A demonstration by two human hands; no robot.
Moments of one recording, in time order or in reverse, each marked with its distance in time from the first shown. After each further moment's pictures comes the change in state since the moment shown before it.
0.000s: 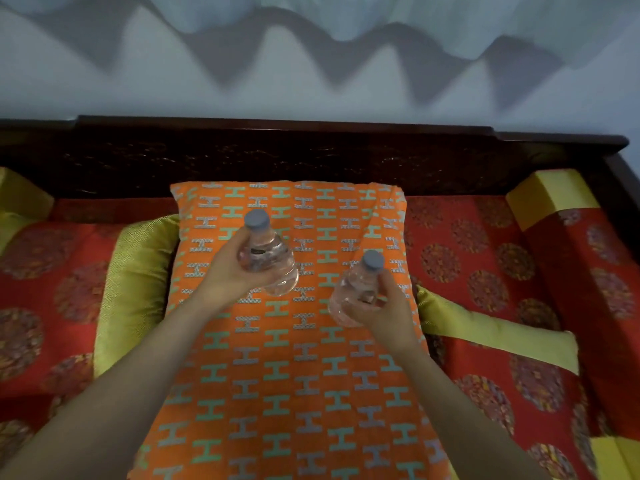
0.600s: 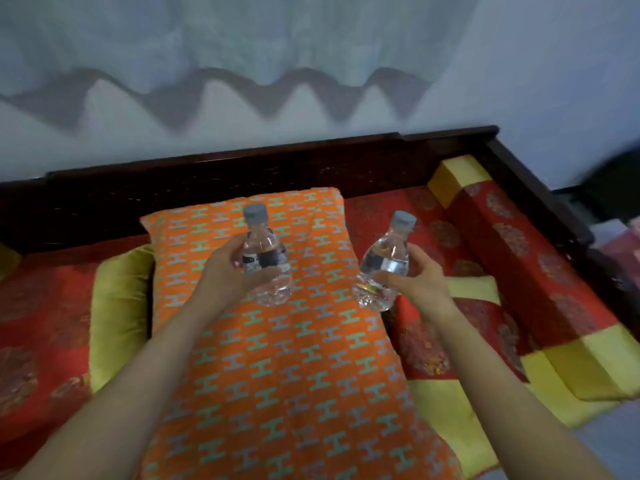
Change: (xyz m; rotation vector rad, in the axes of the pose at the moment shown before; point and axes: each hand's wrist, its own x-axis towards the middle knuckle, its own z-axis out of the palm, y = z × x) left_hand -0.090 0.085 0.011 0.002 -0.068 0.195; right_hand -0.109 -0.074 -0.104 0.236 0.214 0.049
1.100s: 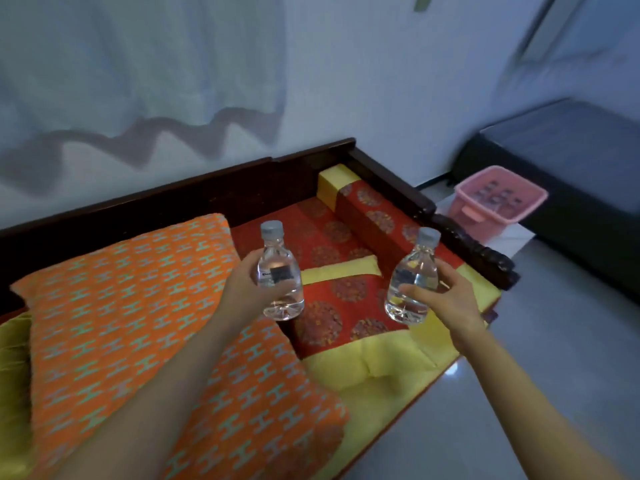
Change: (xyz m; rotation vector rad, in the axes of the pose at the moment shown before) left_hand -0.091 0.131 0.214 -0.112 -0.270 0.136; right_hand -0.194 0.014 -0.257 0.020 0.439 -0.010
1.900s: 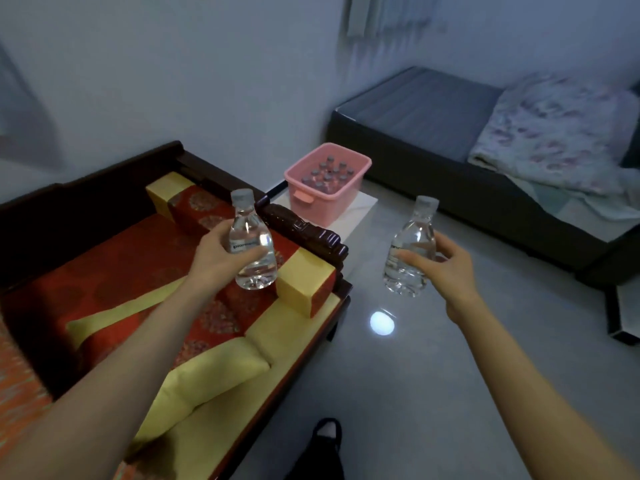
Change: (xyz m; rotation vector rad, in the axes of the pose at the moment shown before) left_hand 0.048 0.133 0.408 0.001 -0.213 0.065; right_hand 0.006 0.049 -0.431 0.000 0.402 0.042
